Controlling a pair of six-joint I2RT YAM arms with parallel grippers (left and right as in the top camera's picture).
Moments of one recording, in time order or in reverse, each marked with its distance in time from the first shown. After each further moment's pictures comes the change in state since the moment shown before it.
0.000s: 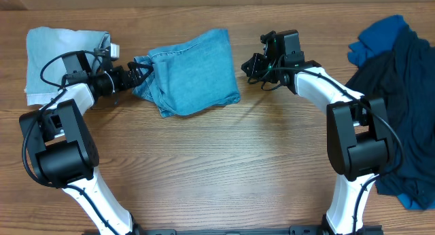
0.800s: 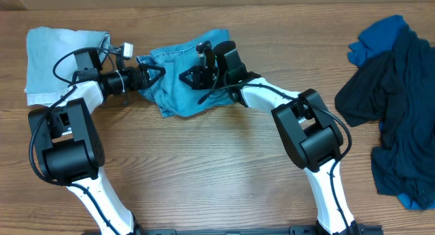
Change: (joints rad) left arm -0.071 0.000 0.000 -0.022 0.073 0.046; right arm 0.297 0.244 0.170 0.372 -0.156 0.094
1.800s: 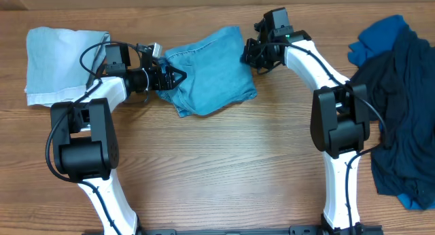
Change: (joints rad) left arm -0.163 -0.008 0.009 -0.030 -0.198 0.017; right arm -0.290 0.014 0.332 -0.829 0.267 -0.132
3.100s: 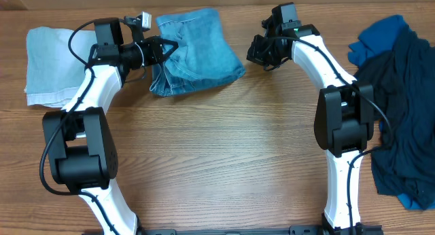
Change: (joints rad) left arm -0.006 -0.074 0.132 0.083 0.023 -0.303; right arm -0.040 0.004 0.063 -0.106 -0.053 -0.016
